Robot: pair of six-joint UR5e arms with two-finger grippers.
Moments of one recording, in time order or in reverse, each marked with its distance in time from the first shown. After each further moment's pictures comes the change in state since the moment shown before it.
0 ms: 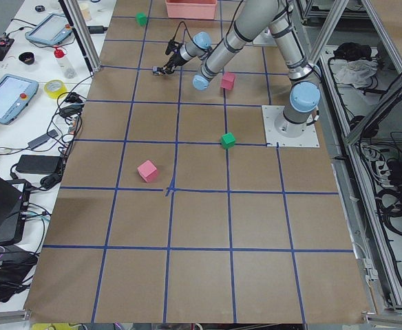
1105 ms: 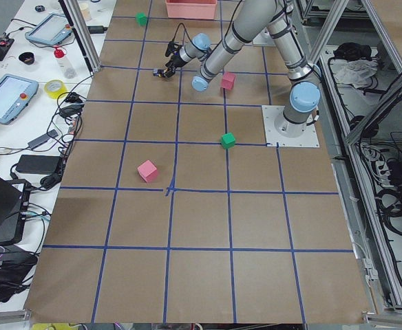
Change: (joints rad) left arm 0.000 -0.037 0.001 0.007 -0.001 -0.018; right arm 0.007 0.007 -0.002 0.019 -0.001 -0.002
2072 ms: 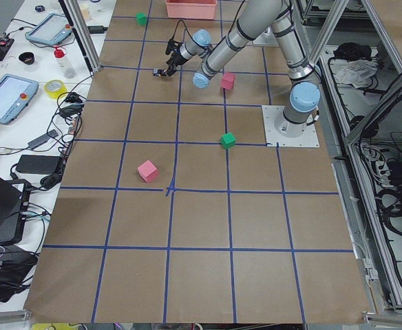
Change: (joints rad) left arm 0.000 0.035 -0.003 -0.041 0.007 -0.028; right arm 0.000 0.003 -0.001 0.000 0.002 0.000
